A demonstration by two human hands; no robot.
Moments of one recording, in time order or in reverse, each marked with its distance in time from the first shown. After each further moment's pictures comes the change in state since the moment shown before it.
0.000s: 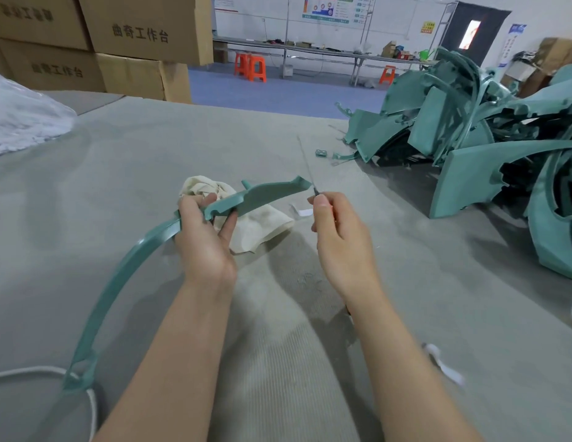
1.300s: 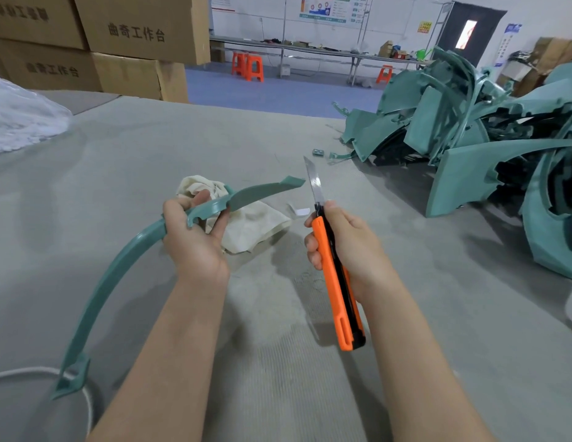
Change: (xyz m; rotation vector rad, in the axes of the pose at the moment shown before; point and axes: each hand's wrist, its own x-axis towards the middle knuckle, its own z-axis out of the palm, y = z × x) left_hand 0.001 0.004 -0.003 -0.092 0.019 0.006; right_hand 0.003 -0.007 -0.019 0.502 -0.240 0.432
